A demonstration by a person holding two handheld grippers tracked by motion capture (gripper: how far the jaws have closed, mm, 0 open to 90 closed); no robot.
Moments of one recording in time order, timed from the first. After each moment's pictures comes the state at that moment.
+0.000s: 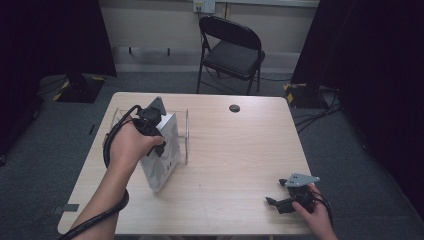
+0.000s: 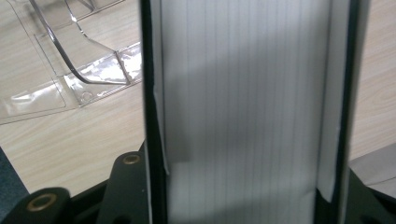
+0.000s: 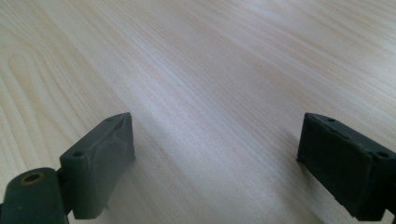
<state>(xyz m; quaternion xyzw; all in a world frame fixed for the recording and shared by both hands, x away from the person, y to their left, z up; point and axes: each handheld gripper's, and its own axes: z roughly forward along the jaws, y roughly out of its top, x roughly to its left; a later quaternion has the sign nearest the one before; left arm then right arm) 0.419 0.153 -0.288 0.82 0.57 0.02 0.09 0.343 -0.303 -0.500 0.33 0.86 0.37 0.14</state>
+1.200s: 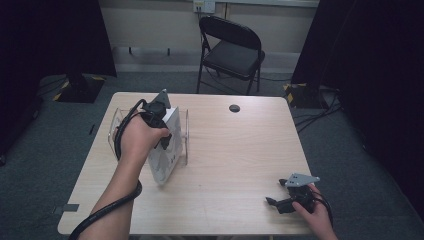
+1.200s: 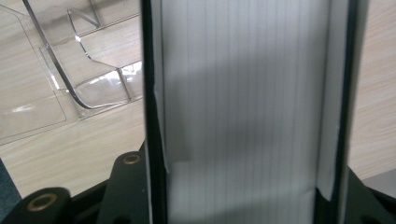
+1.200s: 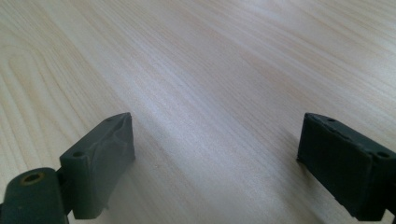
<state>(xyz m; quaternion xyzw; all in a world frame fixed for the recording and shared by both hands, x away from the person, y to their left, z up) 0.440 0.142 -0.288 0.80 0.59 0.02 0.09 0.343 -0.303 -0.500 0.33 0.86 0.37 0.14</state>
